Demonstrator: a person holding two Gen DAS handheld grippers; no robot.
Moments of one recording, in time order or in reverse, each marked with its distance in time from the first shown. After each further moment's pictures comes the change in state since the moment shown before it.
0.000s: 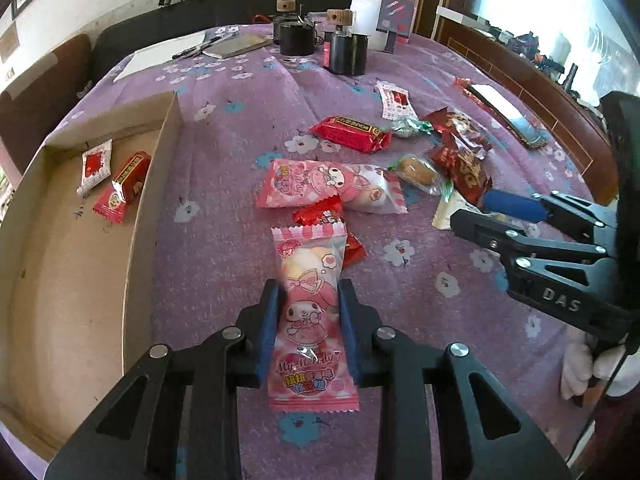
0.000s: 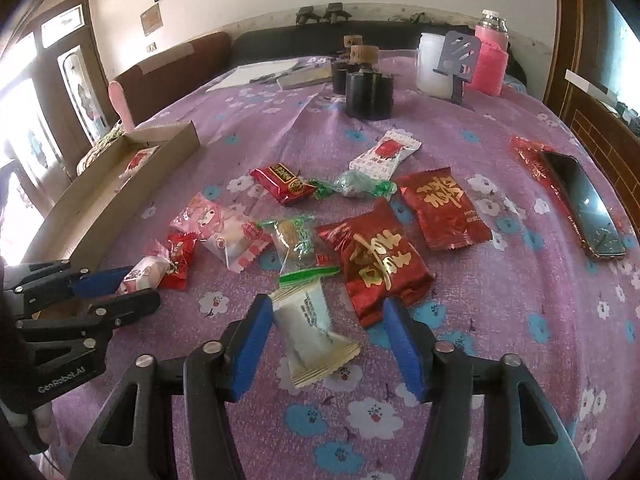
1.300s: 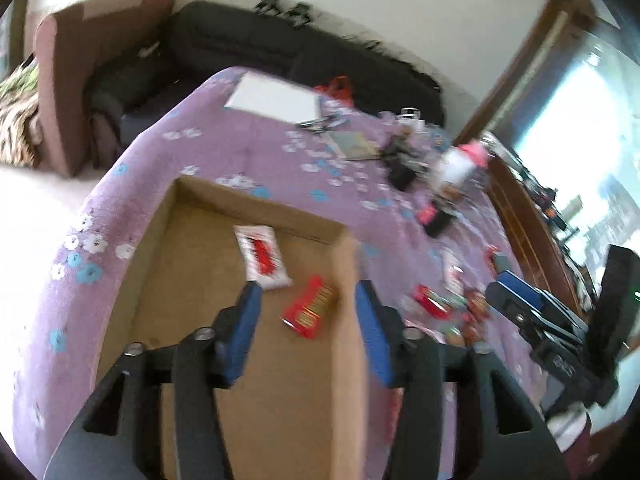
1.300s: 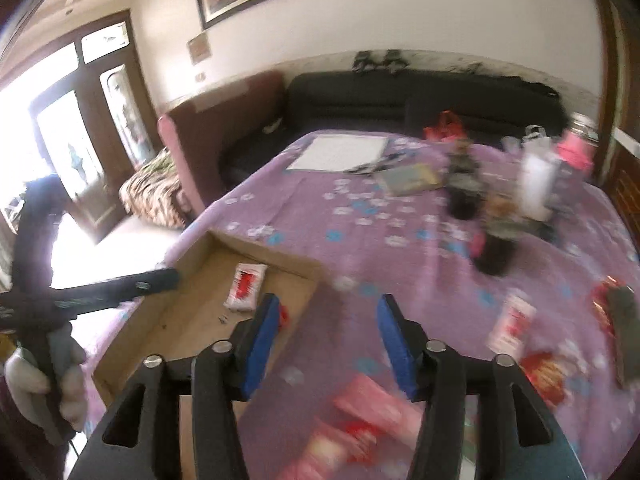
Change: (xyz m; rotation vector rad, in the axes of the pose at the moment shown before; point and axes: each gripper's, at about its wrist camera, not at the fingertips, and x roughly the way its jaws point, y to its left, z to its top) left arm -0.091 0.183 0.061 -0.371 -0.162 -0.128; right arm -0.032 0.112 0.132 -0.041 -0.139 0.130
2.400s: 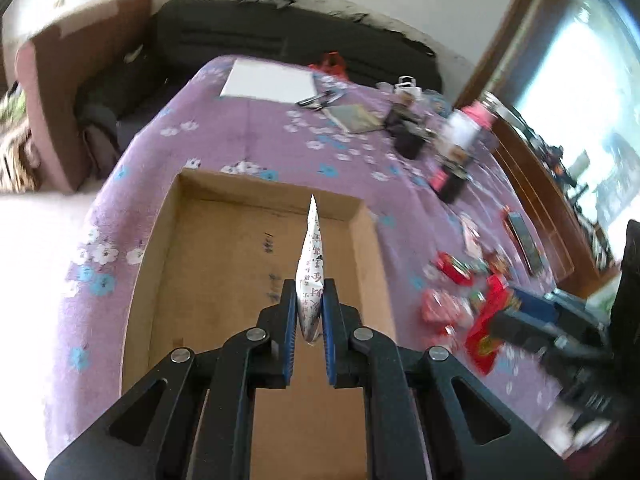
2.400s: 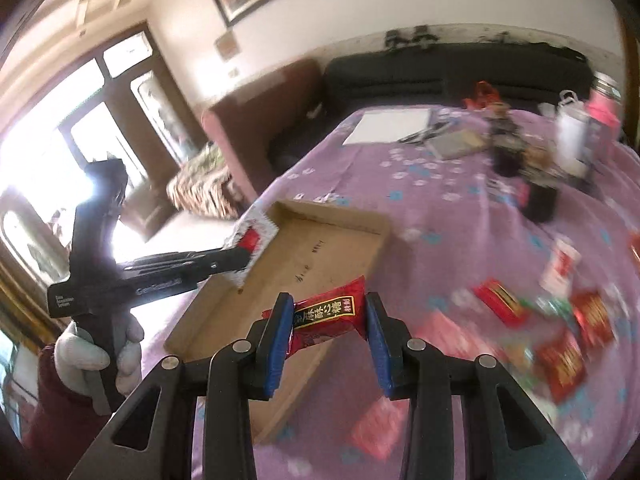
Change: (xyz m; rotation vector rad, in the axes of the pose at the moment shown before) left arm 0.027 0.017 0.009 0.080 0.091 0.048; right arm -0.007 0.046 -0.016 0.031 0.091 0.206
